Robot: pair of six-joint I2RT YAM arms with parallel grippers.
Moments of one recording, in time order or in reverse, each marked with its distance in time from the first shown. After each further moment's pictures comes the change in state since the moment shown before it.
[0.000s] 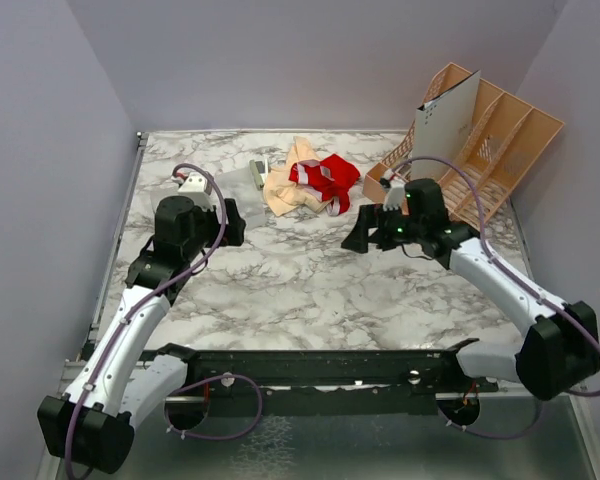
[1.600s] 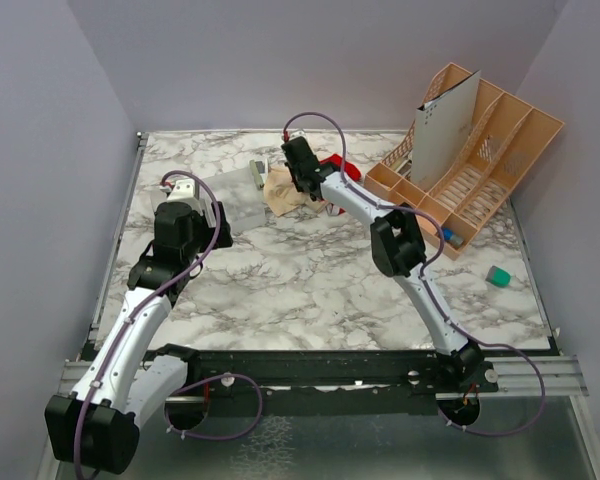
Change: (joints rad) left arm 0.057 -0.008 -0.101 0.013 -0.151 -0.038; right arm 0.286 1.391 1.474 -0.166 0.866 -0.243
